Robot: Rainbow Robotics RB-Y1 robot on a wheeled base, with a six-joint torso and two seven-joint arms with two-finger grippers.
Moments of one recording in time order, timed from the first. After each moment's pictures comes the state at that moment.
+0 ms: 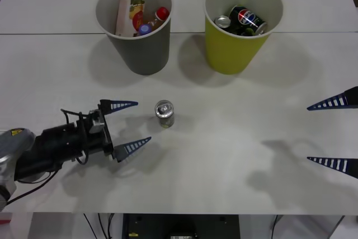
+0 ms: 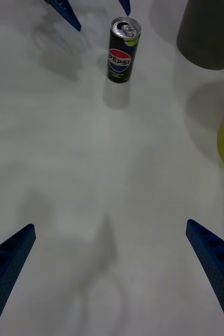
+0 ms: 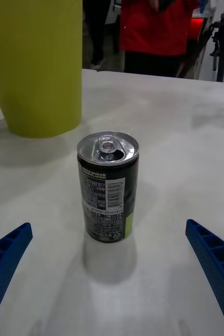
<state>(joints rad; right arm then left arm) 0.26 -1.13 -0.26 -2.01 1.31 -1.13 -0.09 -0.24 0.53 -0.21 -1.10 -0.96 -1.10 -0.56</state>
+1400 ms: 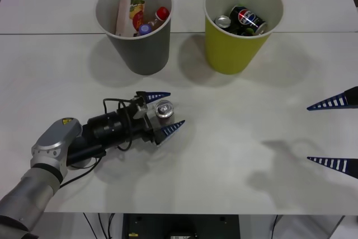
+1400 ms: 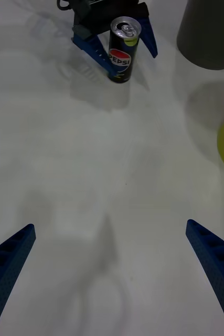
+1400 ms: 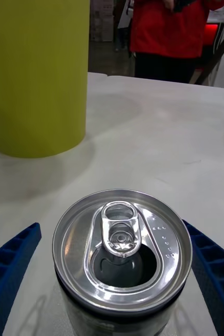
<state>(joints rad) 0.26 -1.13 -0.26 -2.01 1.31 -1.13 -0.09 -0.40 0.30 -0.21 -0.94 -1.08 -0.97 -0.58</state>
